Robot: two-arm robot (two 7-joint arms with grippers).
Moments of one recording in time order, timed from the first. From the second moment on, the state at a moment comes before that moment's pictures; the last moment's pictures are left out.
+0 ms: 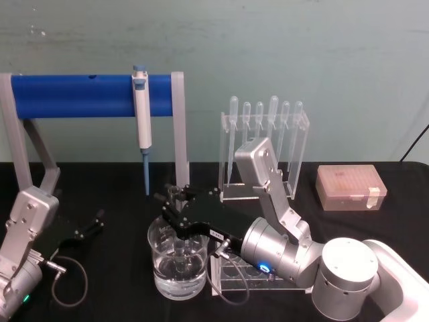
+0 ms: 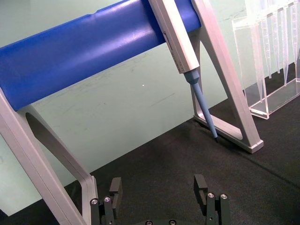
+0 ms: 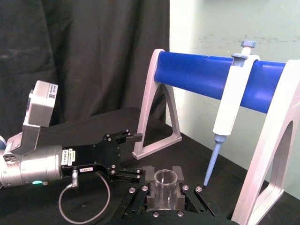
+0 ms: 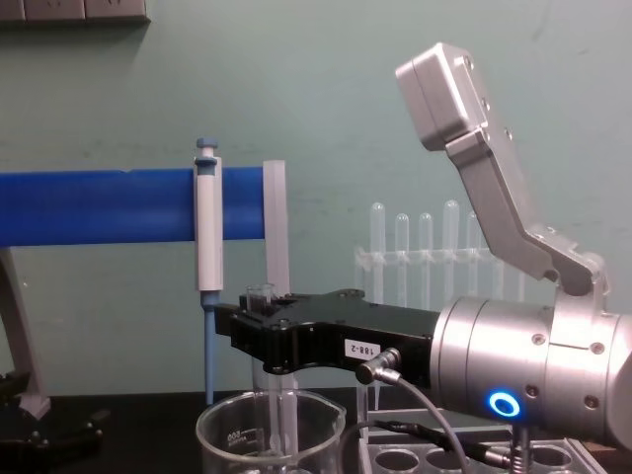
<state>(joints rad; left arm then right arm) -0.20 0.60 0.45 -1.41 -0.25 -0.12 0.03 0.38 0.25 -0.56 -1.48 0.34 0.08 0.43</state>
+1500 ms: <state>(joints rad) -0.20 0.60 0.45 -1.41 -0.25 -0.12 0.03 0.38 0.25 -0.56 -1.48 0.34 0.08 0.43</state>
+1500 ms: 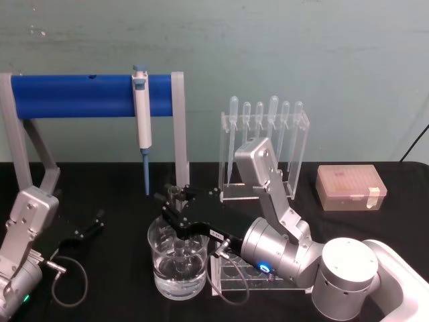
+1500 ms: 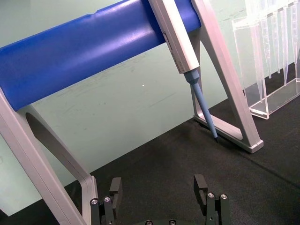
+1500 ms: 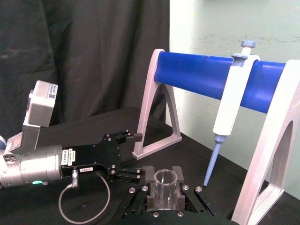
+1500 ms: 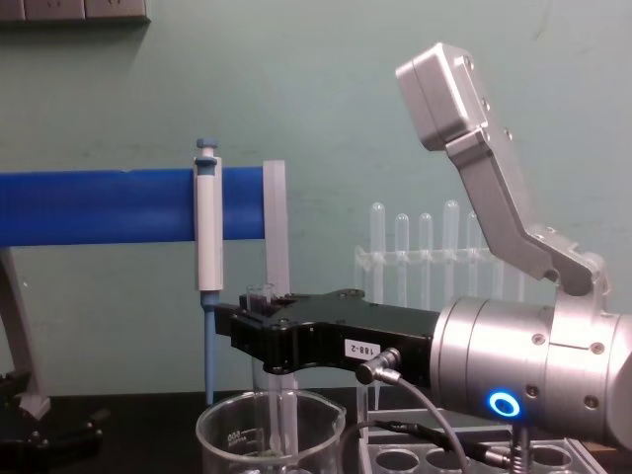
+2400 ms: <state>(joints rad) -0.20 0.60 0.45 -1.41 -0.25 -0.12 0.03 0.38 0.25 -0.56 -1.48 0.34 0.08 0.43</state>
